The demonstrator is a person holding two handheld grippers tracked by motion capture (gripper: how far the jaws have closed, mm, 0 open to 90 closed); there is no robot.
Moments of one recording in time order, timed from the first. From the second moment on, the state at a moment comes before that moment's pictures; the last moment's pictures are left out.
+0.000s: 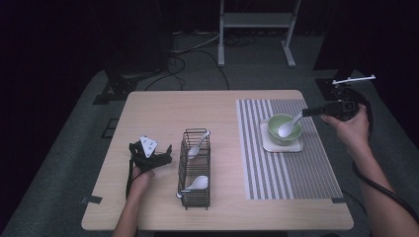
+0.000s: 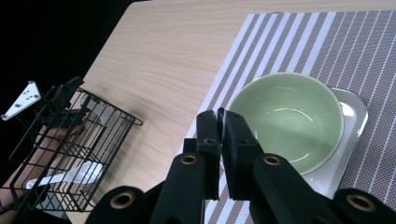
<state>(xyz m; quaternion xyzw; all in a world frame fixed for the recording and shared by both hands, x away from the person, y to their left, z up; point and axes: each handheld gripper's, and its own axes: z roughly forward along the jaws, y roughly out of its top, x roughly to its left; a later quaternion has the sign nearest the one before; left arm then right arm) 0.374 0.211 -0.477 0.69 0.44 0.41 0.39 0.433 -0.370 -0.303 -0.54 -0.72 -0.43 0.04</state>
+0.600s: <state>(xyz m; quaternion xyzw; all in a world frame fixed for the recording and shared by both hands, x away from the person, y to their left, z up) 0.374 0.210 -0.477 0.69 0.44 0.41 0.39 0.441 -0.379 -0.322 -0.56 -0.71 -0.43 0.03</state>
